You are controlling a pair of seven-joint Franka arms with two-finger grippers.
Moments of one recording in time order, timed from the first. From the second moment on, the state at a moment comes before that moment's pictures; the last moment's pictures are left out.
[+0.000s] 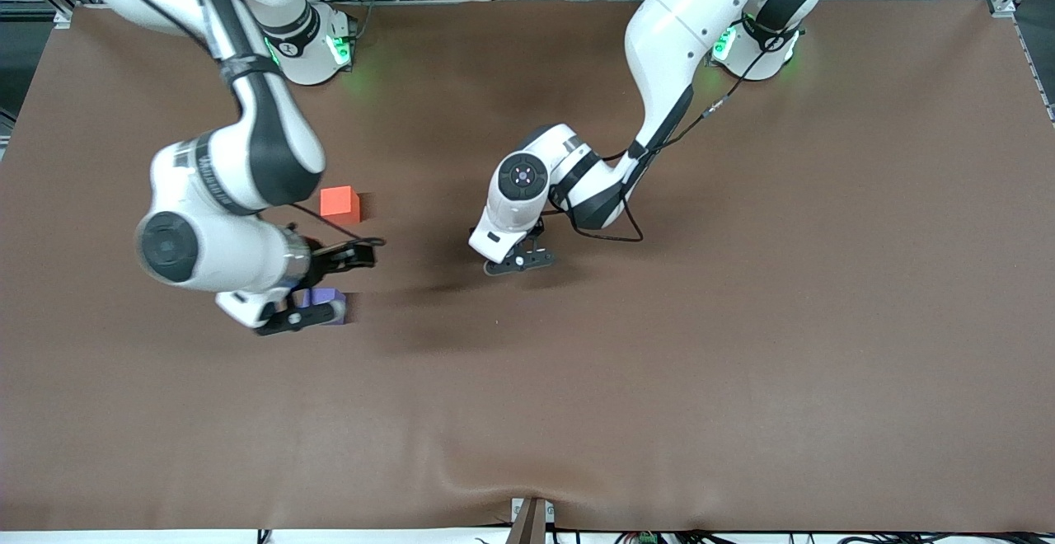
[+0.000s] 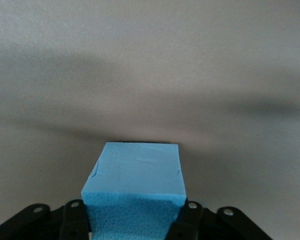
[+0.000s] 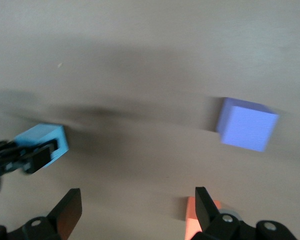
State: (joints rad) left arm -0.71 0.92 -0.19 -1.32 -0.03 2.29 -1.02; right arm 0.37 0.47 -0.07 -1.49 0.24 1.76 0.01
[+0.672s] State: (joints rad) left arm -0.52 0.68 -0.12 -1.26 -0.03 1.92 -1.03; right arm 0.50 0.48 -0.07 -1.62 0.24 1.97 0.03
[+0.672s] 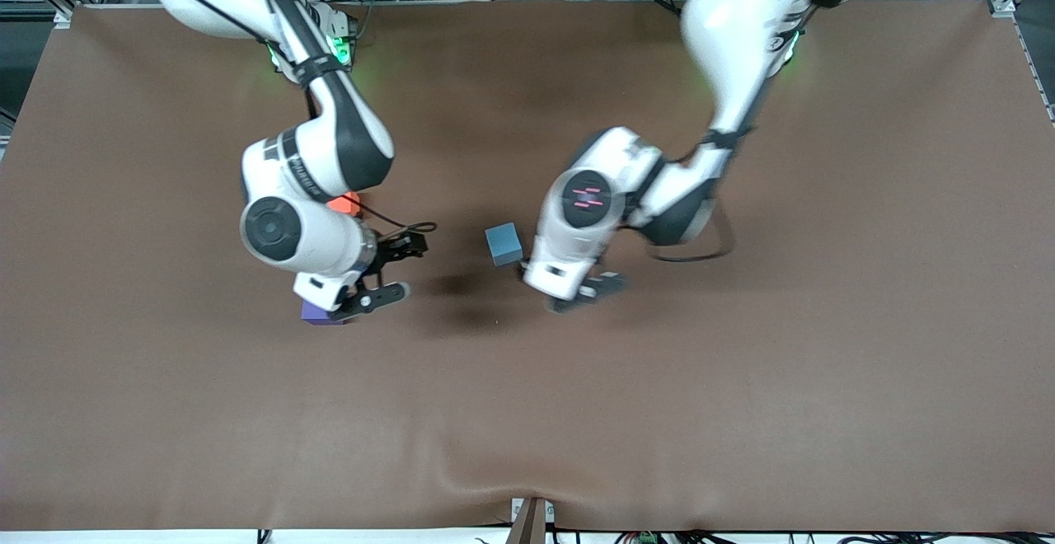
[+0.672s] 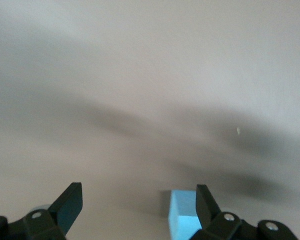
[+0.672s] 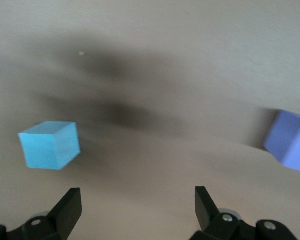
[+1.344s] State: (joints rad) left arm -0.24 0.40 -0.12 -1.27 0.11 1.70 -0.70; right arm 0.76 0.57 -0.07 -1.71 0.21 2.31 0.17
